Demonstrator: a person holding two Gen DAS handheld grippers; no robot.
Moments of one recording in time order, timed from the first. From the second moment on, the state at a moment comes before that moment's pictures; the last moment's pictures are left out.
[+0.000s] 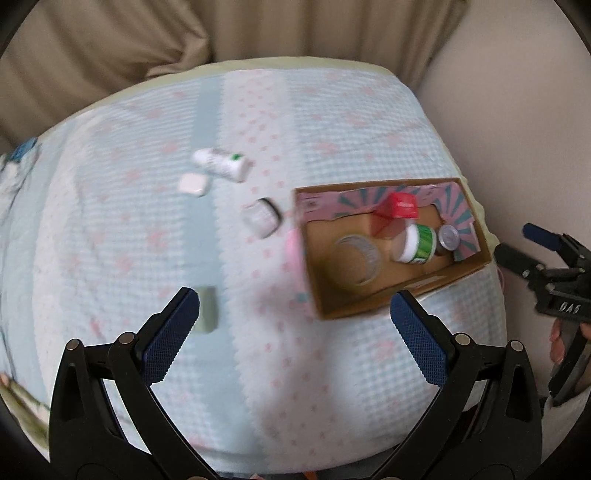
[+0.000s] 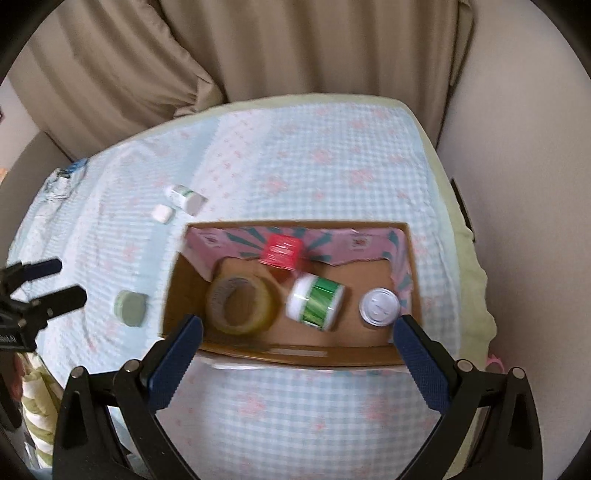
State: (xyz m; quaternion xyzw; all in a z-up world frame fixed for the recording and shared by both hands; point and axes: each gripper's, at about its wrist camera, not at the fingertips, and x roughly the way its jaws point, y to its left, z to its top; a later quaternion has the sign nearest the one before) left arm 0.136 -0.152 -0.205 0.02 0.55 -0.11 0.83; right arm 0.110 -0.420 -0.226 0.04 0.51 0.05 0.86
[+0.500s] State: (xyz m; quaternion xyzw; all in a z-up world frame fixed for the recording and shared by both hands) left arm 0.085 -0.029 -0.204 -0.02 0.56 -0.08 0.82; right arm 0.083 -0.307 -0.192 0.03 0.49 0.05 0.87
